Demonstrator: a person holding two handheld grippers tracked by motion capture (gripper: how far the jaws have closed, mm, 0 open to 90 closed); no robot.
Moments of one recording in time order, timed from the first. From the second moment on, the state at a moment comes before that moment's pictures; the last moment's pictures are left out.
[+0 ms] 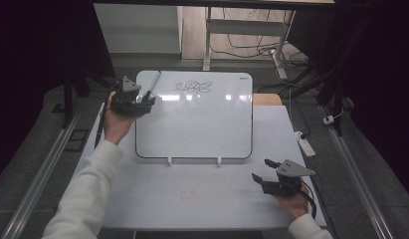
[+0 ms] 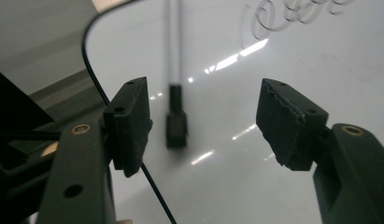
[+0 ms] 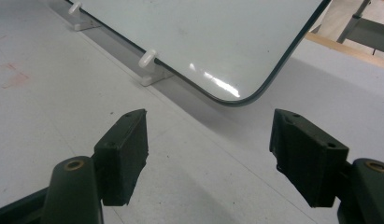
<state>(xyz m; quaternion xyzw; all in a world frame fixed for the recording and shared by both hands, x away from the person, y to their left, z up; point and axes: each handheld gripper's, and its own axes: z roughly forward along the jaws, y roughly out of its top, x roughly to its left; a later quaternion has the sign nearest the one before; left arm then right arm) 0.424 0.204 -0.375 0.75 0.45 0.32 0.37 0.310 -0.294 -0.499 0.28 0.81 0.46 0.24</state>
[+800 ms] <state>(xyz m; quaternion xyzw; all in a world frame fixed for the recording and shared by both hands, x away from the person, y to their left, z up) 0.483 0.185 -0.376 0.77 0.43 0.36 0.31 0.310 -0.298 -0.502 0.28 0.81 0.46 0.24</state>
